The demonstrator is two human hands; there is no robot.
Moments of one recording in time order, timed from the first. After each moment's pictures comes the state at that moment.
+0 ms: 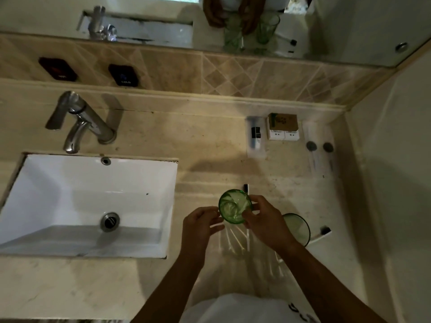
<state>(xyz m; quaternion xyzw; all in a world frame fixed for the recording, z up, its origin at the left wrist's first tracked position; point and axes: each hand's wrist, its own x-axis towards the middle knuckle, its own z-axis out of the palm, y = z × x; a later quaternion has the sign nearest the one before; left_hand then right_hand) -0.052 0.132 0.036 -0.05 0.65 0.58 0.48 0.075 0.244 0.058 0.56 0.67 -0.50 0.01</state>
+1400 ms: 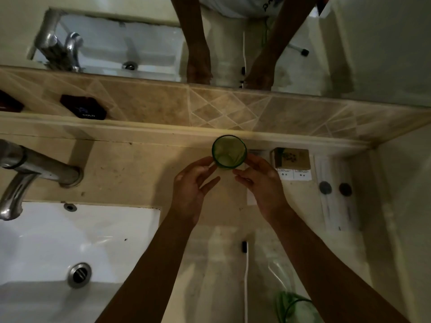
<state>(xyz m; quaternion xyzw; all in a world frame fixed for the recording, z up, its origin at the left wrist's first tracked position) -0.179 0.331 0.022 -0.04 0.50 0.72 0.48 -0.054 0.435 0.018 0.51 0.40 -0.72 -0.26</state>
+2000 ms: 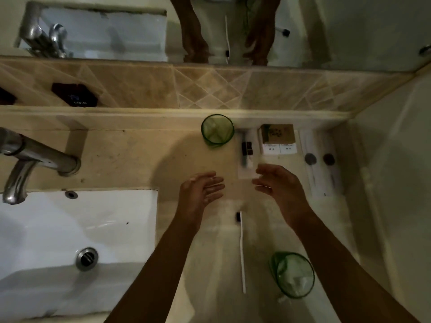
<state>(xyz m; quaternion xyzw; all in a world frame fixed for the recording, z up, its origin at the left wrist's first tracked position) -0.126 0.284 0.021 -0.04 0.60 0.59 0.54 0.041 0.390 0.051 0.58 0.46 -0.64 -0.21</state>
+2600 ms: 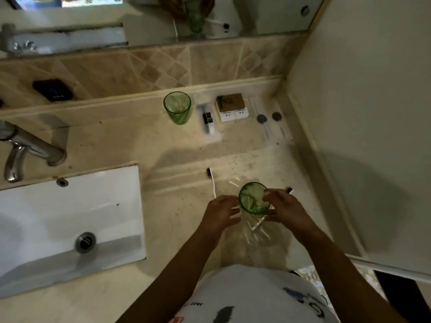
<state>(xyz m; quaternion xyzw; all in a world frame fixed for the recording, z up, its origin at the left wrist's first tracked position) 0.036 0.182 0.041 0.04 0.61 0.42 0.67 0.207 0.244 0.060 0.67 0.45 -0.57 -0.15</state>
